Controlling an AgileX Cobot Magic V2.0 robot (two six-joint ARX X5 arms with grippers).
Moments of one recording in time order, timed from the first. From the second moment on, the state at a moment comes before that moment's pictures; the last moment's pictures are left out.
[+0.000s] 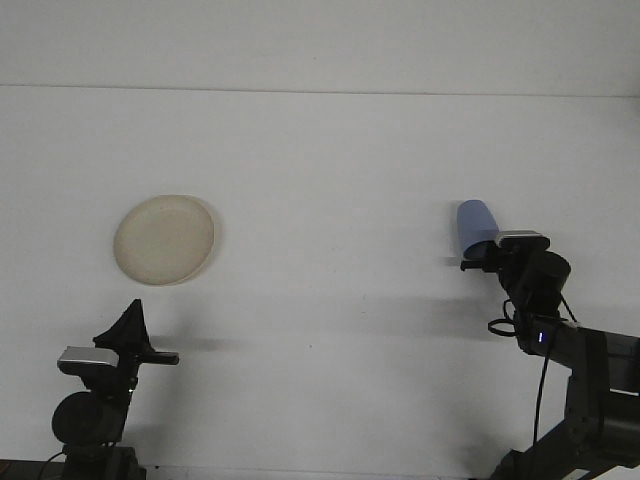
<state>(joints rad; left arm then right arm) -0.03 0.01 0.03 0.15 0.00 -0.02 -0.18 1.72 0.62 0.73 -0.27 -0.01</state>
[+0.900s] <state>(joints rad) -0.03 0.01 0.03 0.15 0.00 -0.02 -0.05 0.89 0.63 -0.11 -0.18 0.07</state>
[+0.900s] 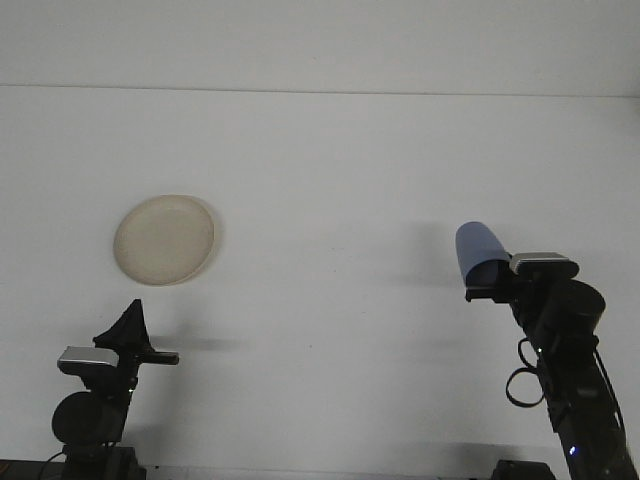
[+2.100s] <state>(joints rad) -0.03 0.01 0.03 0.15 0.00 -0.02 0.68 1.55 1.56 -1.18 -0.03 0.32</state>
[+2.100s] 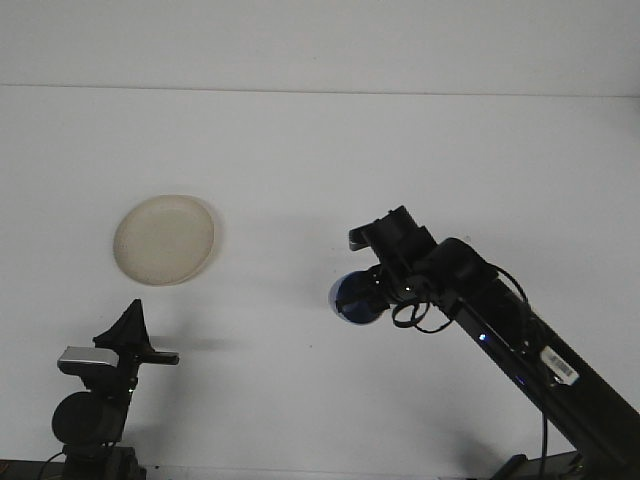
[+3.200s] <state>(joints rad) -0.03 0.01 0.03 0.15 0.00 -0.02 0.75 1.79 1.59 -1.19 -0.03 0.24</state>
